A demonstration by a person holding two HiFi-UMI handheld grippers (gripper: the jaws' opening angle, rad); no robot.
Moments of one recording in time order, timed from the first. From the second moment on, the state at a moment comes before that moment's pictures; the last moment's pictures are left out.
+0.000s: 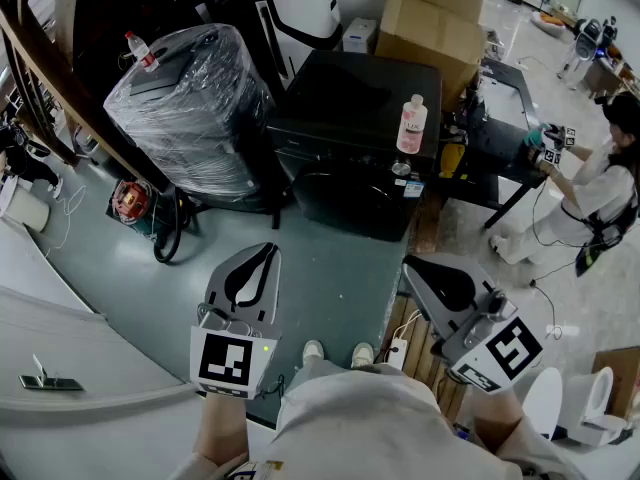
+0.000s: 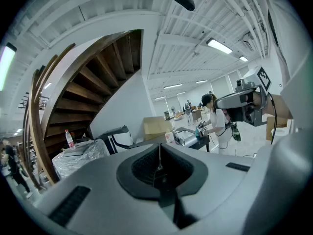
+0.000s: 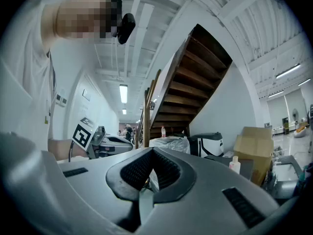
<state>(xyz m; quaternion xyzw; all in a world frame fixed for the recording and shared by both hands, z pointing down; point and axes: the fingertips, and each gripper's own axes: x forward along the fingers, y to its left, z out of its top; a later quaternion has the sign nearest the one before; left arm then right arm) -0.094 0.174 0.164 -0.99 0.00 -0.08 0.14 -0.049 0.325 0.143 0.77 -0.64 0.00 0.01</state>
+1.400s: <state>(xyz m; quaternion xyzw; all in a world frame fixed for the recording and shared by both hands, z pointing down) -0.058 0.151 0.199 -0.98 -0.03 -0.11 0.15 0.000 0.297 0.184 0.79 -0.61 0.05 0.03</state>
